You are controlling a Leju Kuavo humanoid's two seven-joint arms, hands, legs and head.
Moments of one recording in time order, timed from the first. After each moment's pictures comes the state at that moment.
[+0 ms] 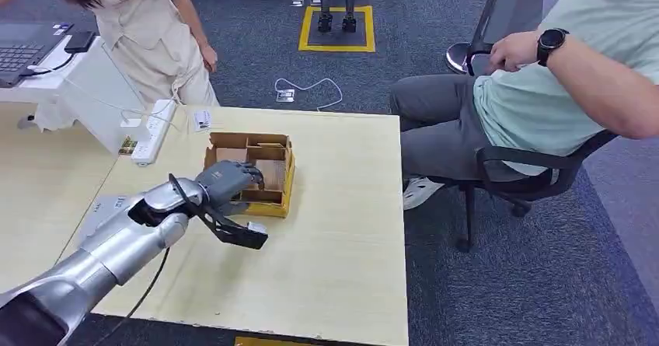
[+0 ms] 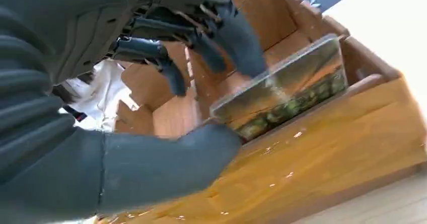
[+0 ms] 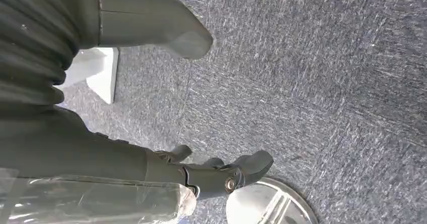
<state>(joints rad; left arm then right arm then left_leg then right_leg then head) -0.71 0.41 -0.88 -1.08 -0.98 -0.23 -0.20 -0.09 0.00 -0.96 -0.20 1.44 -0.17 -0.15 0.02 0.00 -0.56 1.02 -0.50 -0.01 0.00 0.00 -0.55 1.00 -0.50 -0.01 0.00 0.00</state>
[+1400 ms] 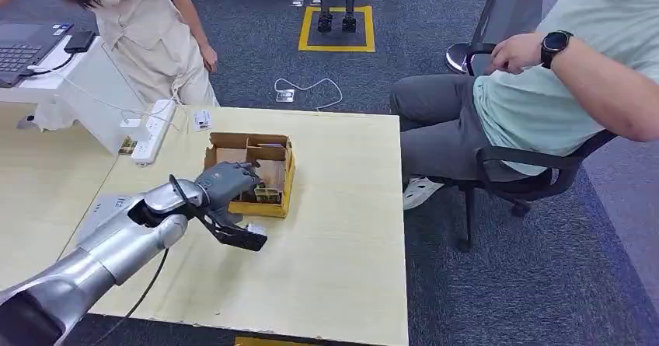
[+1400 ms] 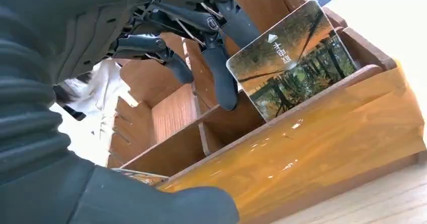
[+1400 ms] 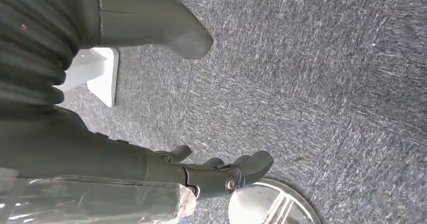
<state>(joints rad) -0.72 0.42 -0.92 -1.08 -0.95 -0.22 -0.19 -0.09 0.00 -0.98 -0.20 1.43 -0.17 -0.15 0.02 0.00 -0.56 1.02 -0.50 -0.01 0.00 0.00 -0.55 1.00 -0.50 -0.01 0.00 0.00</state>
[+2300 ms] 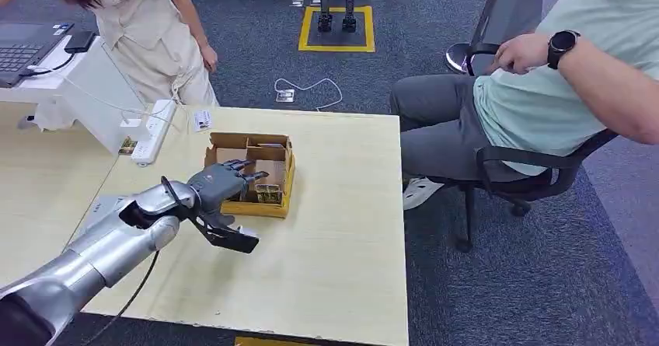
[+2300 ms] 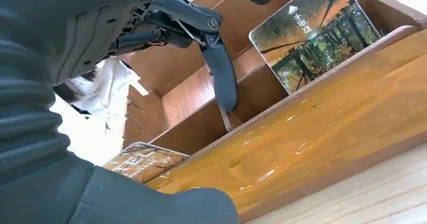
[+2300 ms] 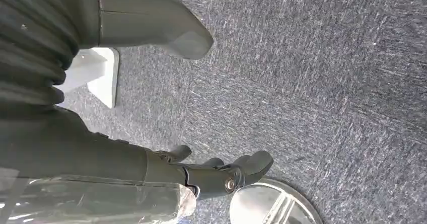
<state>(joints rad) -0.72 0.46 -0.93 -1.10 -0.94 -0.22 -0.19 -0.09 0.00 -0.99 -0.20 1.43 -0.18 -0.15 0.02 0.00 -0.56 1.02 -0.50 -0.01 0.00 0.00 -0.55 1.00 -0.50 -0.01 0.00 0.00</state>
